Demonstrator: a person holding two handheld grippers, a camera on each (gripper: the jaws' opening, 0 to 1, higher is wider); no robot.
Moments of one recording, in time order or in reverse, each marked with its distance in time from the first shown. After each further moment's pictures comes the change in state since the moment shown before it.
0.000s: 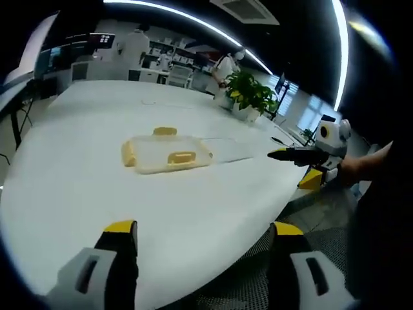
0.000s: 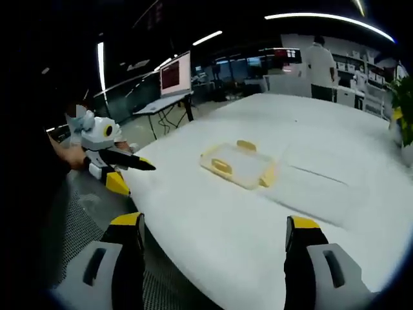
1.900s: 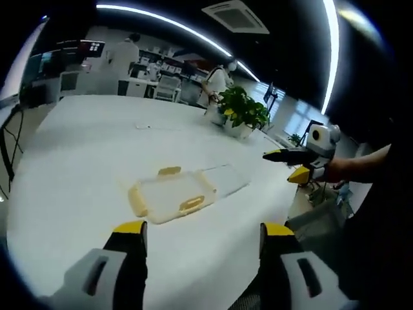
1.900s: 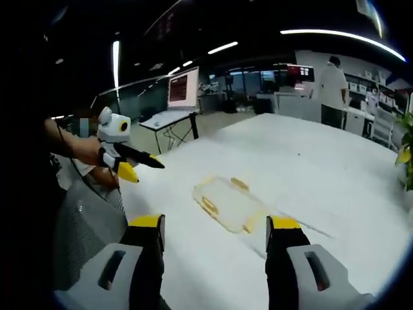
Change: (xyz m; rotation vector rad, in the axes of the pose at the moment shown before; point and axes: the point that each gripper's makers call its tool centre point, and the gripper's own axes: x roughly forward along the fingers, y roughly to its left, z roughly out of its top) left arm 0.005 0.030 0.079 0.047 -0.034 -0.105; right arm 0.009 -0.024 0.077 -0.130 -0.044 0.063
